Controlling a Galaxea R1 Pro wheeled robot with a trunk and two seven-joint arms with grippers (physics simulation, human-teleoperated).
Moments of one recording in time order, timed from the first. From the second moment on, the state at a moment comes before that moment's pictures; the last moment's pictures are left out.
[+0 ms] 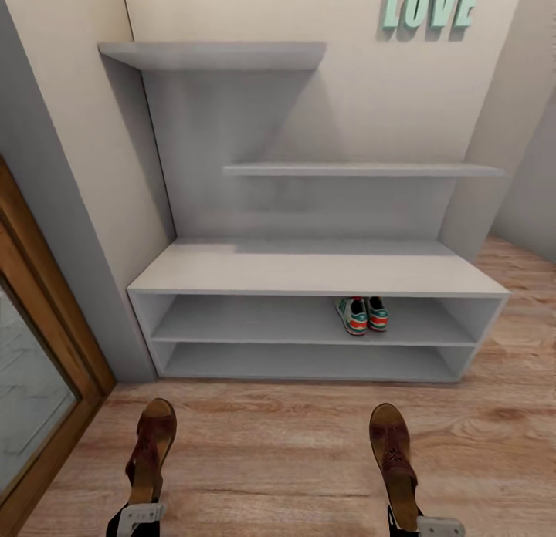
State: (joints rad) left arm -0.26 0.09 0.19 -0.31 -0.02 -0.57 -0.18; right arm -0.18 -0.09 0.14 -0.40 -0.05 -0.60 -0.21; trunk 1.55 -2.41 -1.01
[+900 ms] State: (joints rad) left arm -0.26 0.09 0.19 -0.31 -0.02 -0.57 -0.18; right arm -0.18 -0.09 0.14 -0.40 -0.05 -0.60 -0.22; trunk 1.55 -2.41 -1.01
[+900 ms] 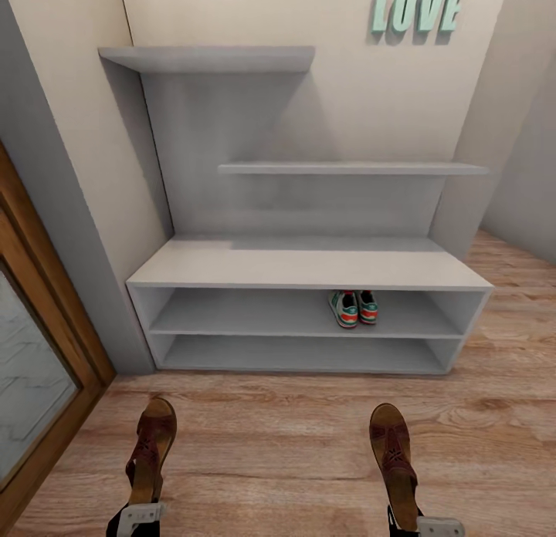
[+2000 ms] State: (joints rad) left arm -0.54 0.03 0.18 -0.36 -0.03 -0.12 -0.14; right arm -0.18 -0.37 -0.41 -0.51 -0.15 -0.35 -0.22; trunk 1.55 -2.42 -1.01
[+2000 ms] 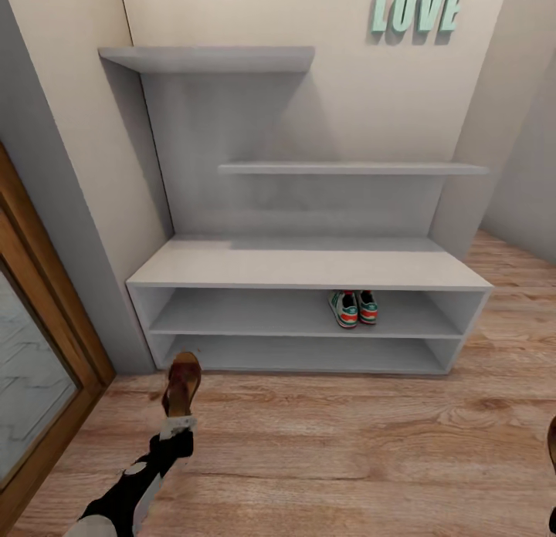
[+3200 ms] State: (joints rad) left arm -0.91 -0.11 0.18 -0.40 -0.23 0.36 -0.14; right arm -0.18 -0.50 -0.98 -0.57 -0.08 -0.07 -0.04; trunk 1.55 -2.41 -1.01
